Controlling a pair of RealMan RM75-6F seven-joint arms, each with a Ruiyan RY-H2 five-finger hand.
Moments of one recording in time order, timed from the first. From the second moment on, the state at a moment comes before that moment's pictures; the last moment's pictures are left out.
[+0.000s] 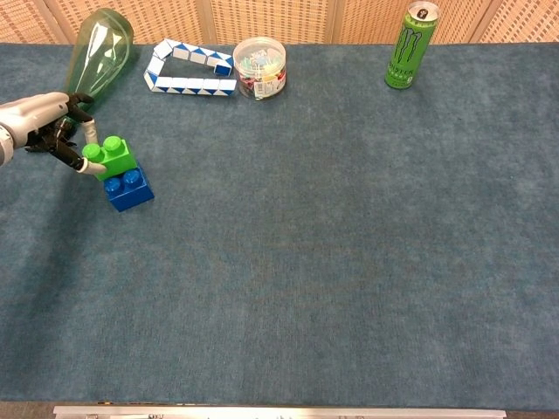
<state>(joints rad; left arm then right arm) -0.73 -1.25 -0.09 -1.72 0.56 0.95 0.39 -0.01 -0.92 0.17 -1.59 -1.27 1.44 0.24</state>
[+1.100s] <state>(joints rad) -0.73 -1.28 -0.07 -1.70 0.54 0.94 0.41 -0.01 -0.92 0.17 -1.59 -1.27 1.44 0.25</state>
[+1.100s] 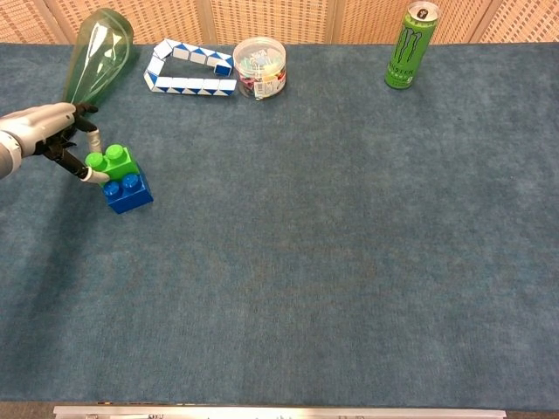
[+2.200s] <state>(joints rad) -0.41 -1.08 0.06 -1.89 1.27 1.41 0.24 0.01 -0.96 0.15 -1.62 -1.33 1.45 0.10</state>
